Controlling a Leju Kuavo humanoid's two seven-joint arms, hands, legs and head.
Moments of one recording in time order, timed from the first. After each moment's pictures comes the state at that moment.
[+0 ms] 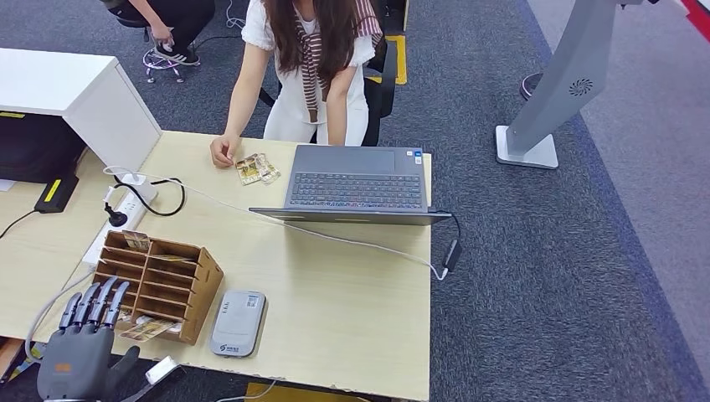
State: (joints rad) left arm 0.38 0.15 0.26 -1.72 -1.32 0.41 -0.16; right arm -0.03 0.05 0.30 -0.16 -0.23 -0.18 0.15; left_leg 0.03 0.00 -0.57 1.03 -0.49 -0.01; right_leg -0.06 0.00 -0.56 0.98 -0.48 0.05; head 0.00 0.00
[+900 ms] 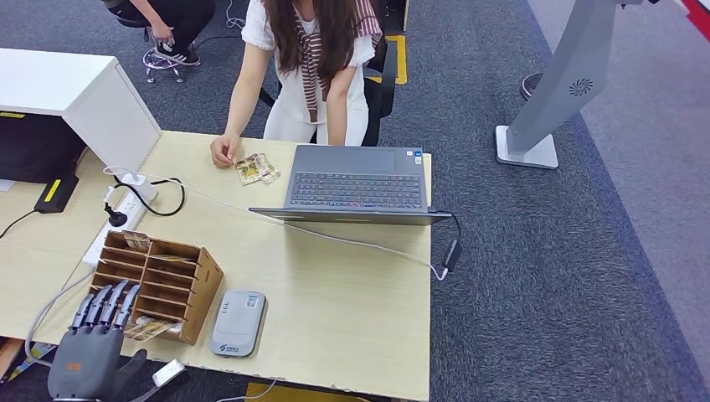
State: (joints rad) left arm 0.35 0.08 0.30 -1.69 -1.35 0.38 -0.25; right arm -0.03 0.05 0.31 -0.16 -0.22 -0.17 0.15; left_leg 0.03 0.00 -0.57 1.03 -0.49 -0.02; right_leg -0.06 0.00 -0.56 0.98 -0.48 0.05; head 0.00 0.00
